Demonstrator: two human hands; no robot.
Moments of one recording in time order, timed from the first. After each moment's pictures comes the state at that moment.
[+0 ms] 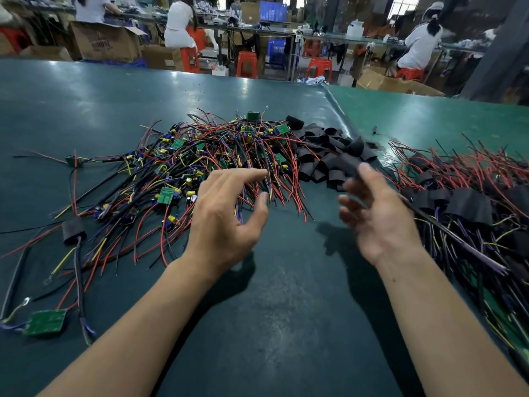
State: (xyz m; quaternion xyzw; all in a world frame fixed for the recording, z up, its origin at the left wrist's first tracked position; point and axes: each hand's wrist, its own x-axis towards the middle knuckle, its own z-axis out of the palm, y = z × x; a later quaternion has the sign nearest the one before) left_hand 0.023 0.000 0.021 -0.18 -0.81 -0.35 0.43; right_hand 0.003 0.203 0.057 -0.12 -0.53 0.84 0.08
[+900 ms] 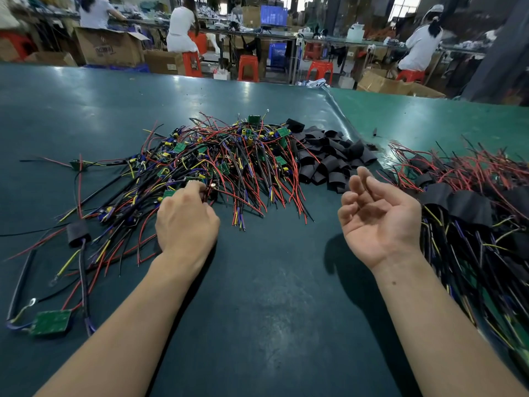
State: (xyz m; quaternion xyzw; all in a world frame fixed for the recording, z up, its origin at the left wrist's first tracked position) left_hand 0.006 -0.037 0.009 0.16 -0.92 -0.24 0.25; right_hand 0.009 0.206 0.057 -0.09 -0.37 0.93 0.00
